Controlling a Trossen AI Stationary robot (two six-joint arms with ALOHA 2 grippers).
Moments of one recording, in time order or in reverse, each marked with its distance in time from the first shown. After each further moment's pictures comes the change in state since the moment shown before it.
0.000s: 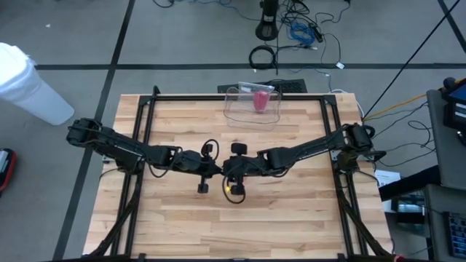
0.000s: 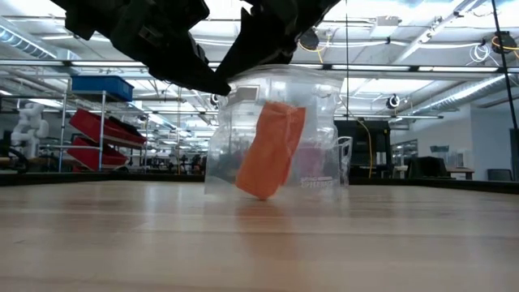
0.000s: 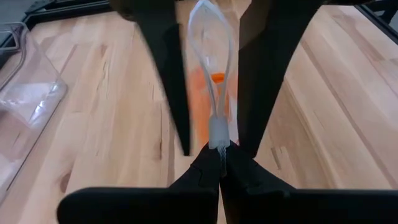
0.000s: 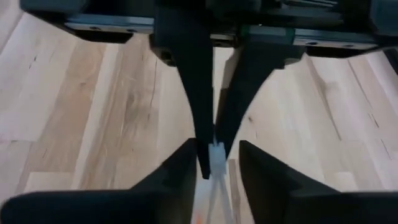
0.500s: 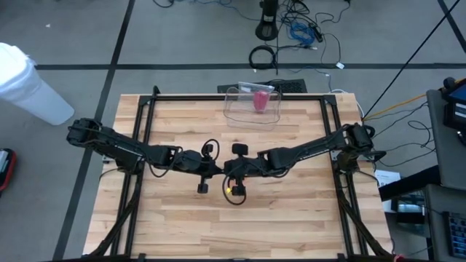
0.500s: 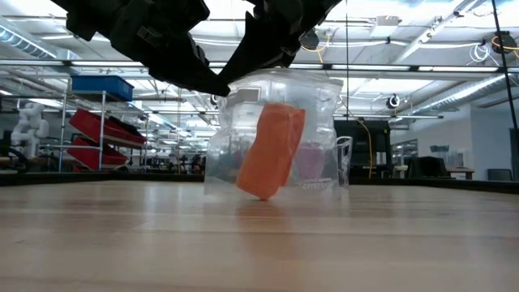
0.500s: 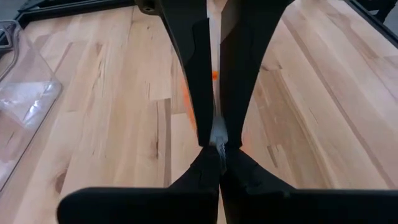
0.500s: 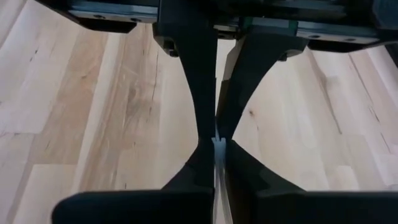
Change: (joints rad) left arm 0.000 -0.003 0.000 -0.008 0.022 -0.001; right arm 0.006 -0.004 0.002 -0.067 0.006 0.003
